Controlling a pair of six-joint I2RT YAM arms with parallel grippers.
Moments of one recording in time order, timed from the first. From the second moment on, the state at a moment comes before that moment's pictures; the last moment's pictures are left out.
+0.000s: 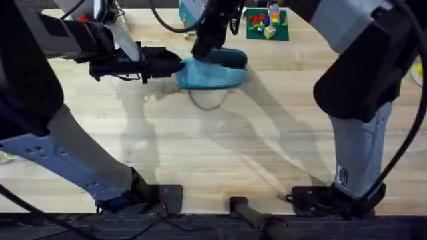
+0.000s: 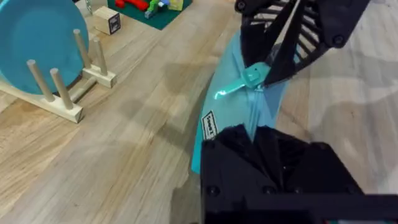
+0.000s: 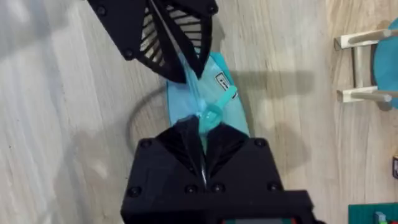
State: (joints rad) left arm 0.29 1.93 1.13 -0.70 1.29 1.31; right arm 0.59 2.30 2.30 -1.25 -0.35 -0.75
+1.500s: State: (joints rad) left arm 0.29 1.93 1.13 -0.70 1.26 1.31; right arm 0.43 2.28 2.31 -1.45 -0.24 -0.79
